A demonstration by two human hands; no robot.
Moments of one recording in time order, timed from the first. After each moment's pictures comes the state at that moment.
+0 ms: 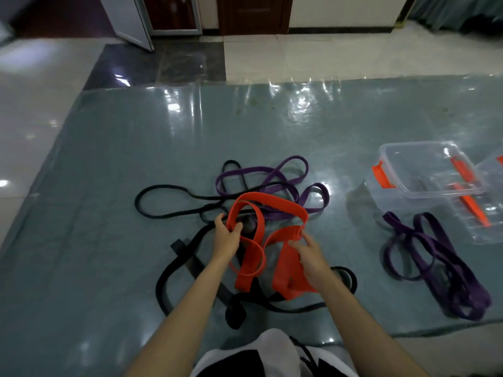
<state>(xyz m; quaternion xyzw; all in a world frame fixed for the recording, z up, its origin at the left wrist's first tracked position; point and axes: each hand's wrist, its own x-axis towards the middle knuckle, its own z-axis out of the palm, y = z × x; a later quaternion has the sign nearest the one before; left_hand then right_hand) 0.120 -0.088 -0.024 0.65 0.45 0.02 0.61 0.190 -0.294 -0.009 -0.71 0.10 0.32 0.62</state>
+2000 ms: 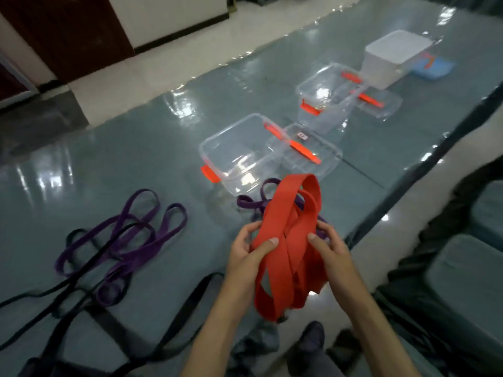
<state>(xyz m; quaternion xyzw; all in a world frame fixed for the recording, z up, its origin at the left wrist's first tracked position) 0.214 -0.478 0.092 0.53 0.15 -0.11 0.82 0.204 -0.660 0.081 -0.63 0.16 0.05 0.76</state>
